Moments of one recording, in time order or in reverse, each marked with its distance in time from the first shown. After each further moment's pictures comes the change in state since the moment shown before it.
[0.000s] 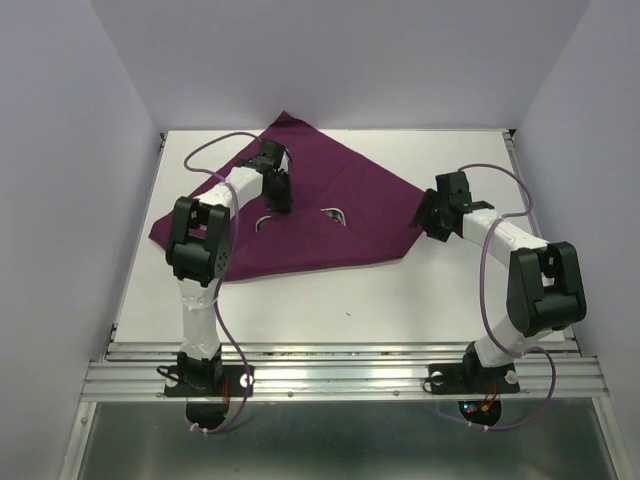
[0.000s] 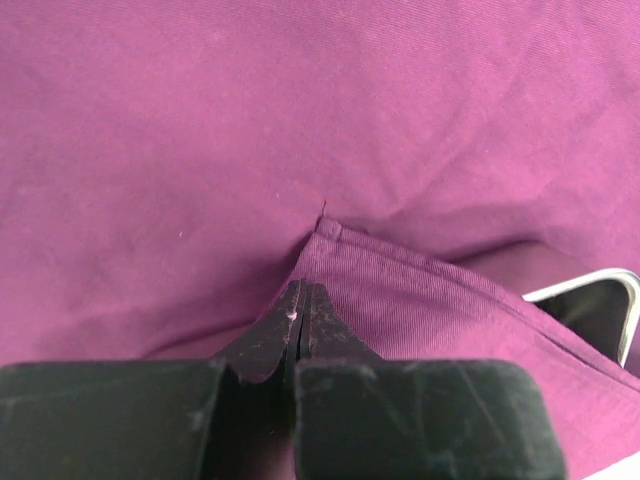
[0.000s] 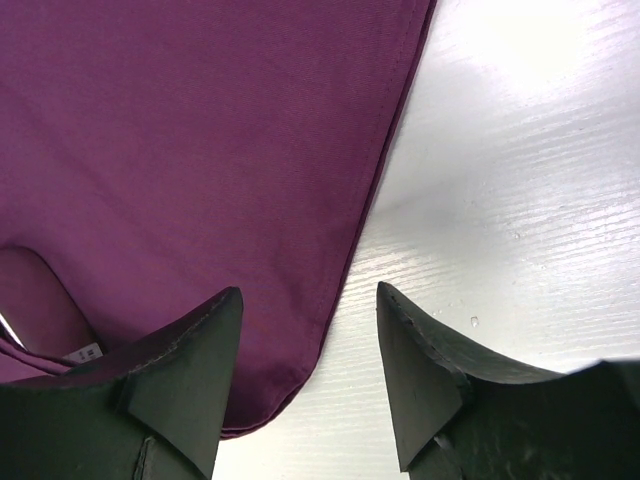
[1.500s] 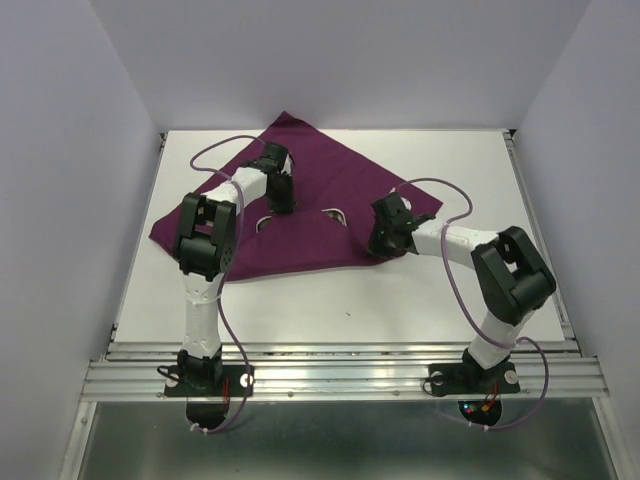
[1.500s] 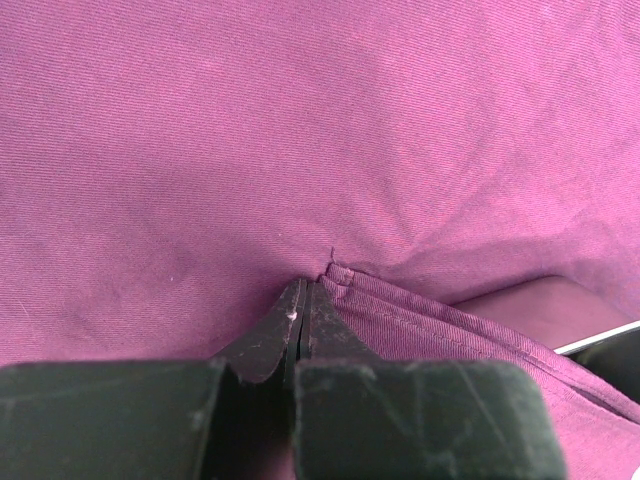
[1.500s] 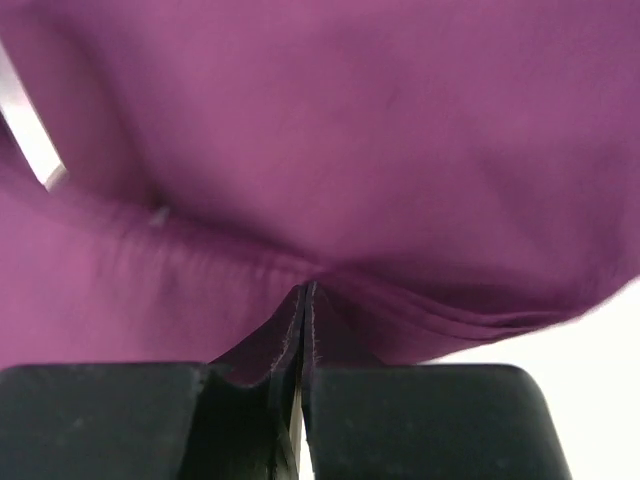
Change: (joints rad) left arm -0.003 0.090 0.041 0.015 0.011 -0.003; right arm 0.374 0.099 -0.011 0.060 0.026 0.136
